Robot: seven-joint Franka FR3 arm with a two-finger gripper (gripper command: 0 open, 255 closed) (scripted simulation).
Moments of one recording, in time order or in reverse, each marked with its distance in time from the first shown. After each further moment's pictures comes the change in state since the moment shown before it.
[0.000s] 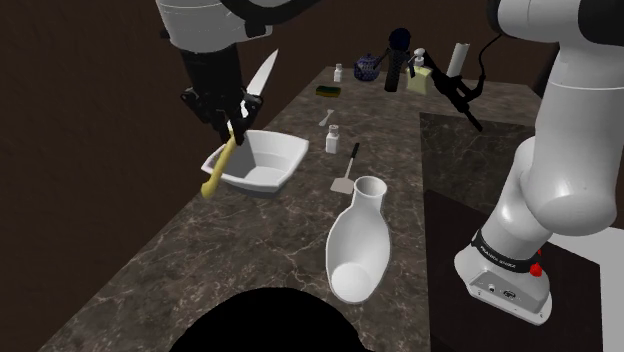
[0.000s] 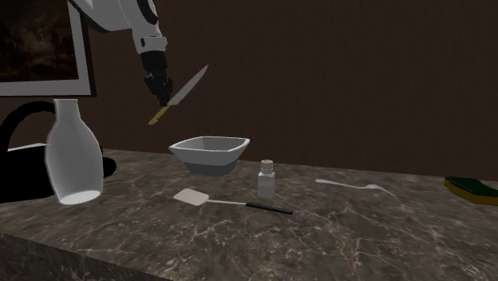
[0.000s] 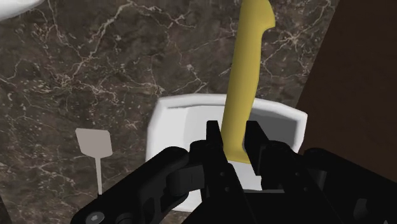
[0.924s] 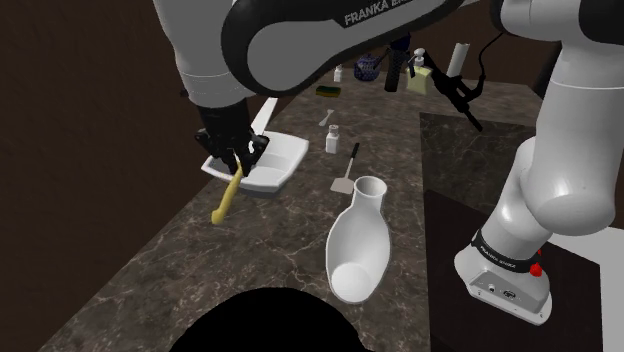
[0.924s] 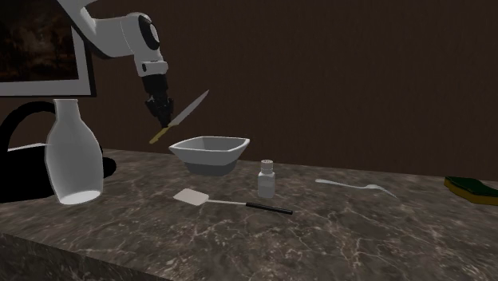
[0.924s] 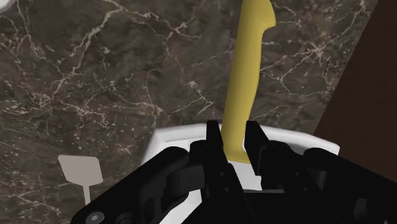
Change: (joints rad) arm -0.016 -0.012 -0.006 -0.198 -0.004 0.184 0.035
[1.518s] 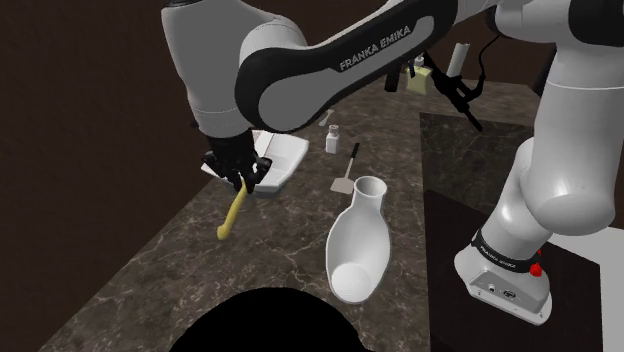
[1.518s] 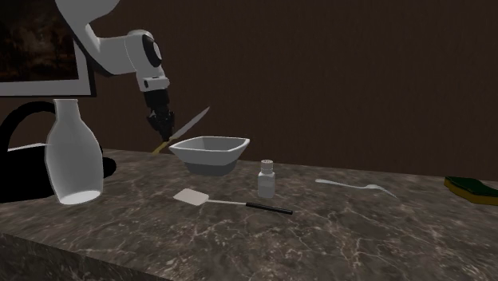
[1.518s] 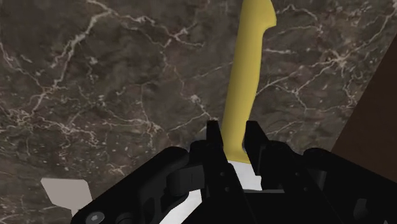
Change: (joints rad) arm -0.003 0.022 -0.007 -0.097 -0.022 0.113 0.028
